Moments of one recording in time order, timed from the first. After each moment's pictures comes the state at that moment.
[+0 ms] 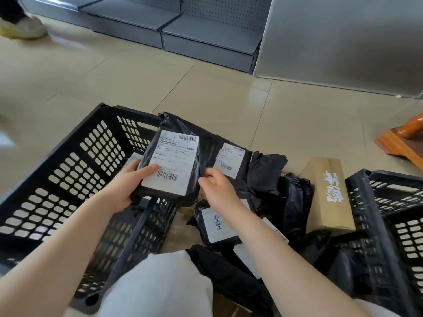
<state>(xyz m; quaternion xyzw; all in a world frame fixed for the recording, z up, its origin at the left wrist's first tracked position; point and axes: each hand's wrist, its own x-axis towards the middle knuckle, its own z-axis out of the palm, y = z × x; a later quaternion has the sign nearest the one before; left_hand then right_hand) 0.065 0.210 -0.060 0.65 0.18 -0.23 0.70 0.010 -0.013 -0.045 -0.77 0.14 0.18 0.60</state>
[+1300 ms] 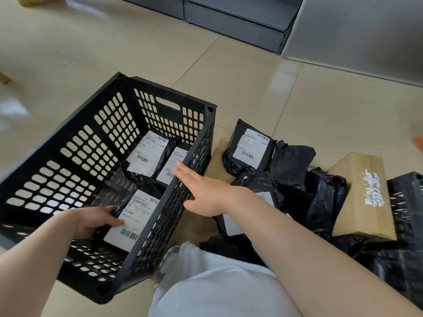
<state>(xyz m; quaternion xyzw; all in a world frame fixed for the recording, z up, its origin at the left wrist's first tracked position) 0.012 0.351 -0.178 0.68 0.33 -0.46 0.46 0.040 0.035 -0.072 -0.87 -0.25 0.38 0.18</state>
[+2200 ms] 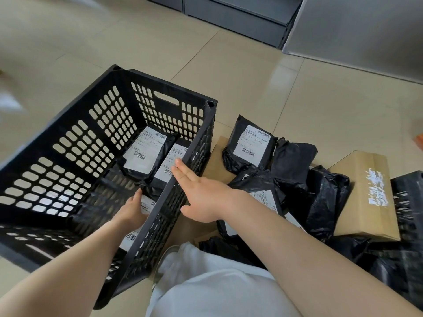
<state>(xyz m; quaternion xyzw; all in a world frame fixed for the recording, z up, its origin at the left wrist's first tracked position) 0.016 0.286 -0.250 0.90 0.15 -0.33 0.24 0.034 0.047 -0.079 -0.89 -0.25 0.35 0.14</state>
